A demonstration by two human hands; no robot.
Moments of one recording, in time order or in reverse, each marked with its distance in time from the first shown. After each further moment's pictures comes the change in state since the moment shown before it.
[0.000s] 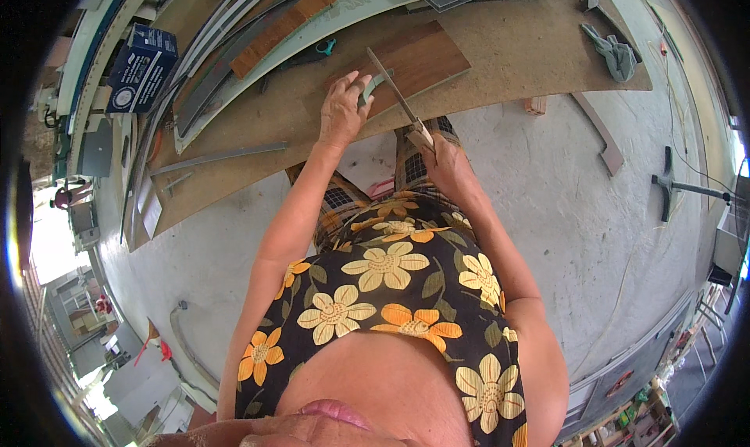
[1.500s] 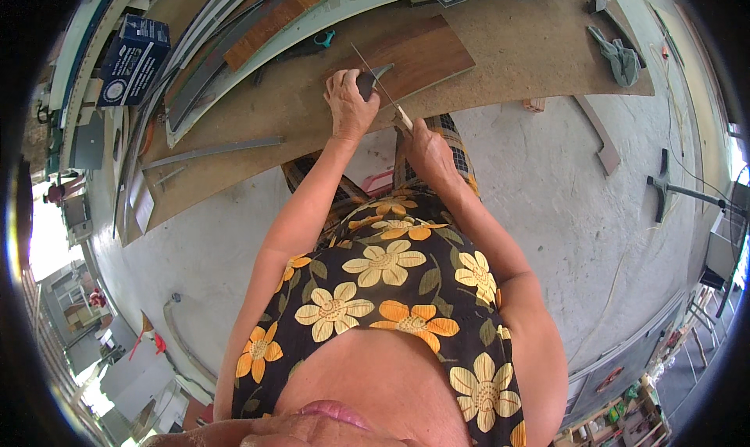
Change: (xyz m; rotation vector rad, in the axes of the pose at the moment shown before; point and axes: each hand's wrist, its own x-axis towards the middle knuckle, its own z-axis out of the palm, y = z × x) left_hand 0.004 0.009 0.032 -0.104 0.161 -0.272; right_hand 0.040 0.017 0.049 -0.199 0.033 -0.011
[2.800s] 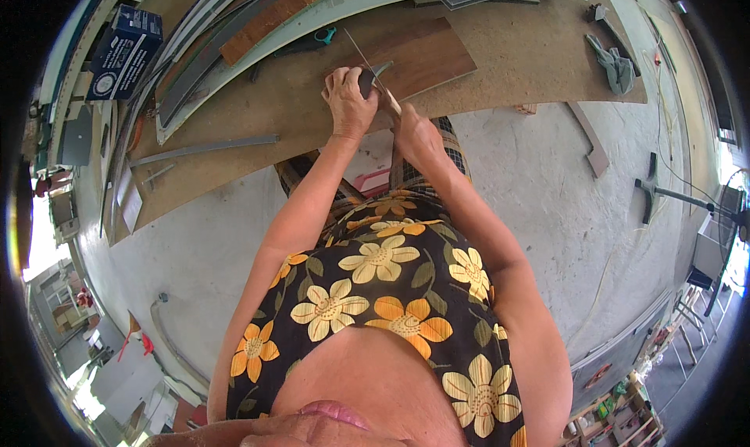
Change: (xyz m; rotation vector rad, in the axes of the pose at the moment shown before) left_hand 0.000 -0.004 0.007 0.004 0.054 -0.006; right_hand 0.029 -0.014 0.004 -0.015 -0.008 -0.001
